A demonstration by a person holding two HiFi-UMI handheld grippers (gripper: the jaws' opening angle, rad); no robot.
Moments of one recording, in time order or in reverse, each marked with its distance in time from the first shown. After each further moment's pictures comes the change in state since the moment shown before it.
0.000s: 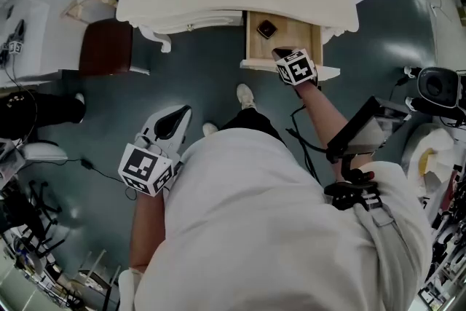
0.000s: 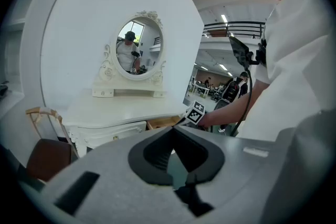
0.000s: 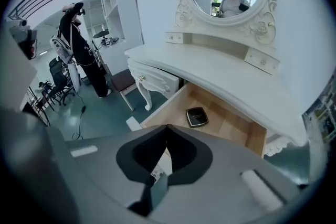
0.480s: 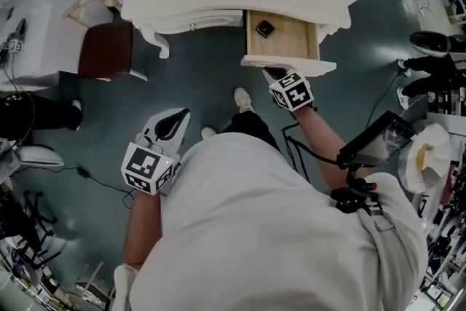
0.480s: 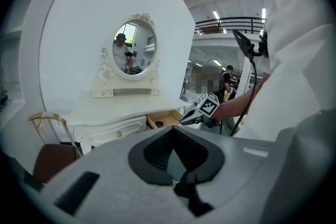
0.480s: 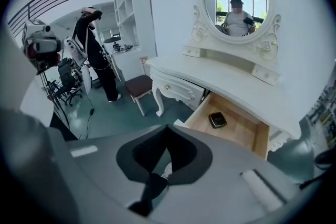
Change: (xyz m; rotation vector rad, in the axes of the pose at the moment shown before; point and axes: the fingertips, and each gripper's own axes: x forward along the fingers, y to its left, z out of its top) left arm -0.055 -0.006 -0.040 0.086 0.019 -0.029; right arm -0.071 0.123 -0.004 -0.039 -0.088 0.029
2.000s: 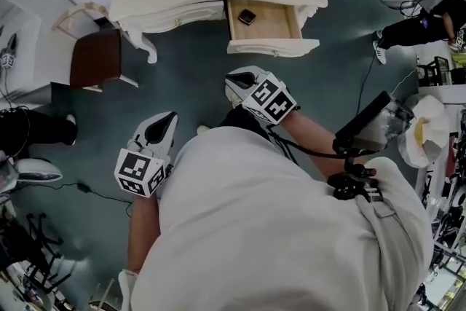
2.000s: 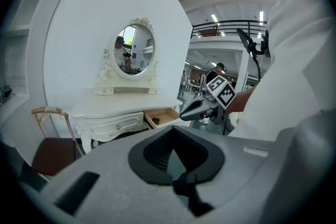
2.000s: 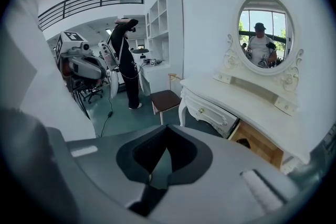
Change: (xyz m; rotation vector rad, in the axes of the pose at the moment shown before) left arm -0.058 -0.024 -0.047 -0.008 -0.028 -0.021; right arm -0.065 0.163 0.041 -0.187 -0.173 0.147
